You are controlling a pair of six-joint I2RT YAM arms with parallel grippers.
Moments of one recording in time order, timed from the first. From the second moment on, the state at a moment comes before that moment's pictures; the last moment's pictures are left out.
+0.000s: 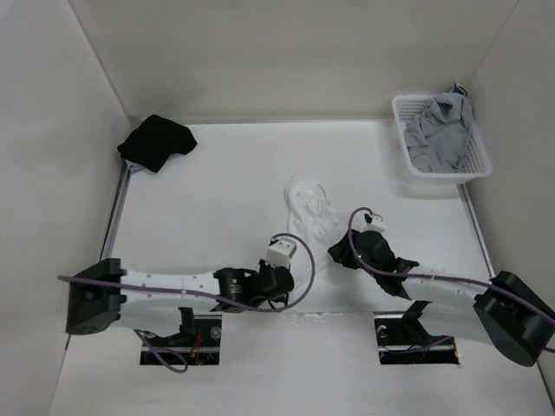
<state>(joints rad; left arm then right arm) -1.38 1.24 0.59 -0.26 -0.49 -0.82 0.73 1.12 0.25 0.28 0.21 0.90</state>
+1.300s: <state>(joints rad) -0.63 0.92 0.86 0.30 -0.16 -0.78 0.76 1.09 1.24 -0.20 0.27 0.56</state>
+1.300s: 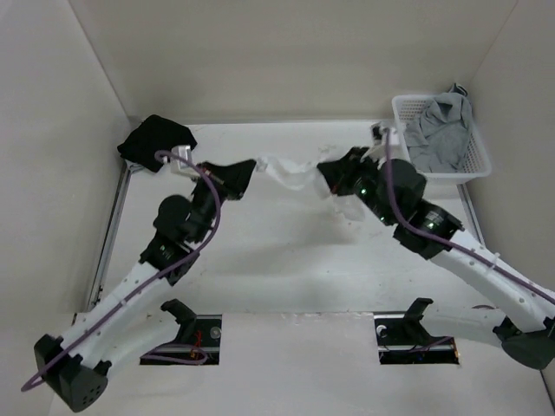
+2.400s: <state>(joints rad) -0.40 0.36 0.10 0.02 -0.01 -1.00 1.04 1.26 0.50 -0.20 0.36 1.08</state>
